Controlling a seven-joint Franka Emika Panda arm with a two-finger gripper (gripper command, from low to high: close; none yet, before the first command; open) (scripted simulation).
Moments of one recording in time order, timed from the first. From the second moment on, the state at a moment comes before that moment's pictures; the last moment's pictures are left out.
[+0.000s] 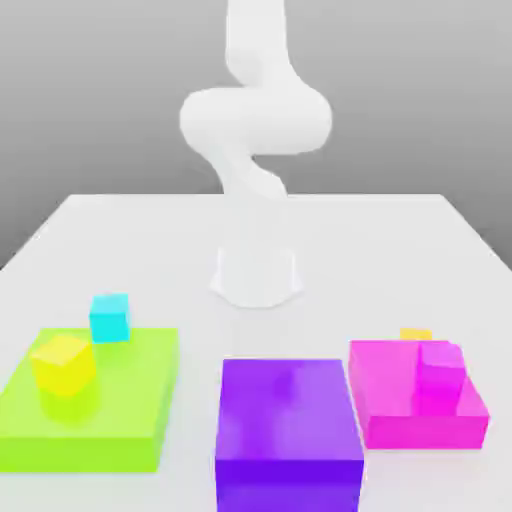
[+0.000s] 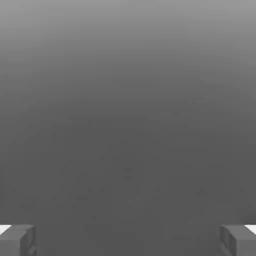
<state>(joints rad) 0.01 -0.73 0.08 -2.36 0.01 2.35 0.88</state>
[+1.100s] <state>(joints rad) 0.39 0.18 0.36 -2.84 -0.46 3.02 2.14</state>
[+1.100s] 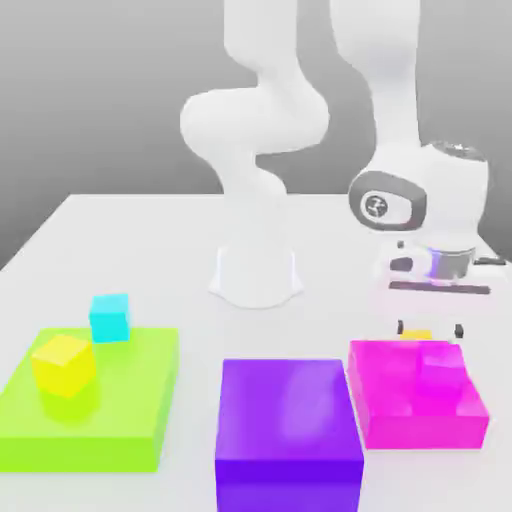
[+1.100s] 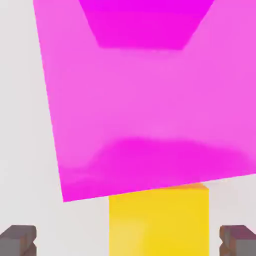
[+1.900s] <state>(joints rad) 0.35 0.13 0.43 -2.86 -0.31 2.99 2.03</state>
